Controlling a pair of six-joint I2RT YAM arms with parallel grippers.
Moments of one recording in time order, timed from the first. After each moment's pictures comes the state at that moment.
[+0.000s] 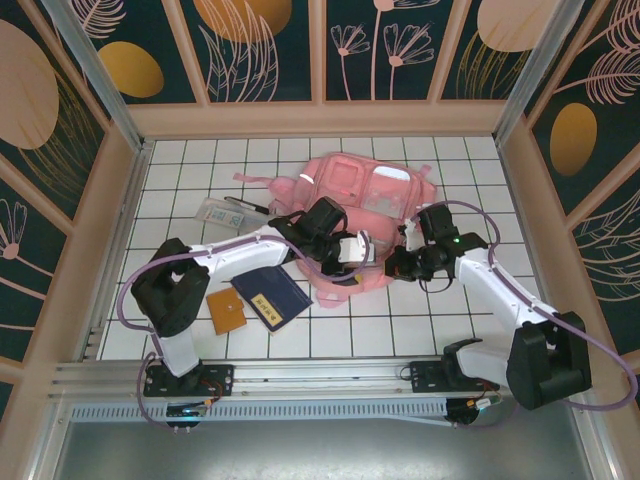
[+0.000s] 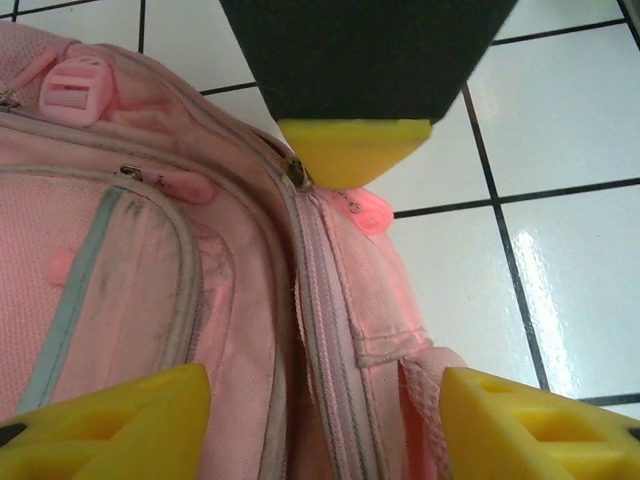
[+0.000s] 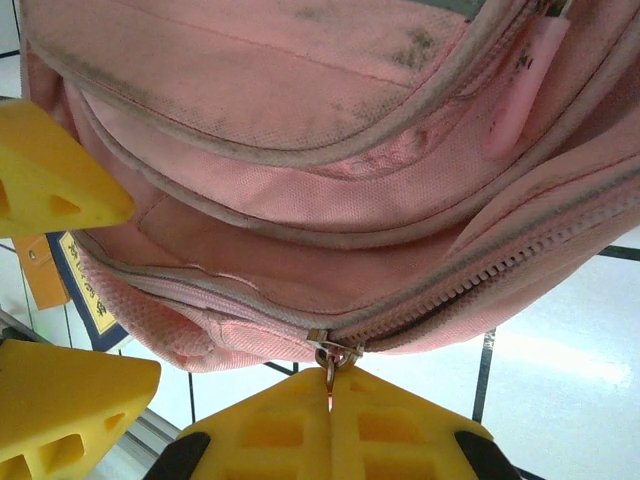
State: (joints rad) left arm -0.86 1.80 1.25 -0.35 0.48 0.67; right arm 0.31 1.20 0.76 -0.72 -0.51 0.37
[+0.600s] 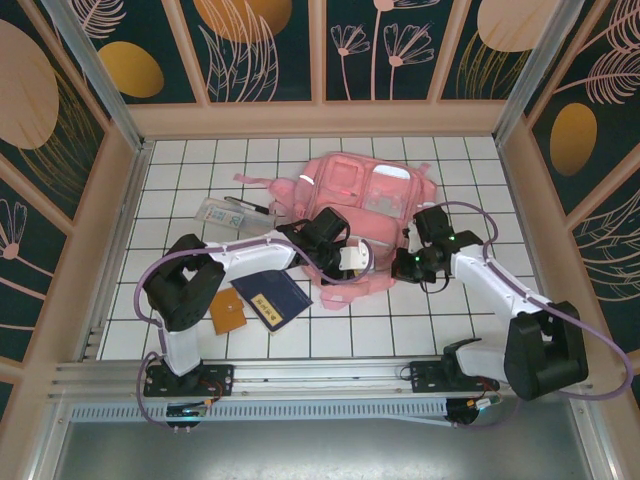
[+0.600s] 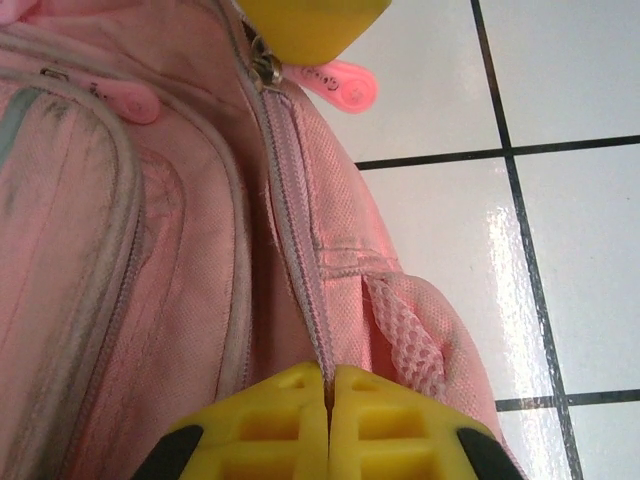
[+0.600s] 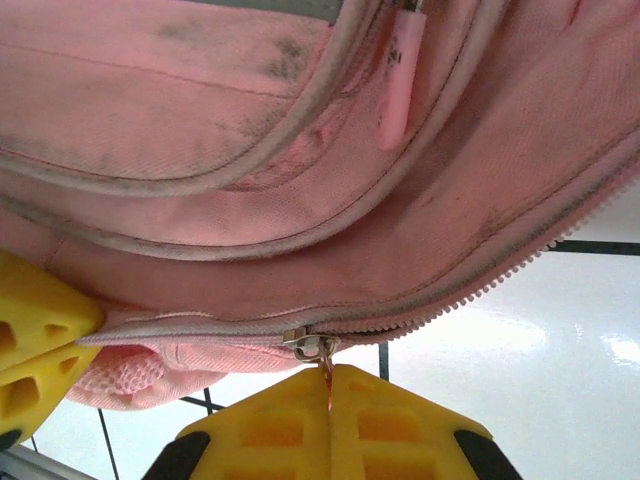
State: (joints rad) left arm -0.87 1.87 1.21 -0.33 0.45 0.65; right arm 0.32 1.25 0.76 -0.75 -0.32 0.42
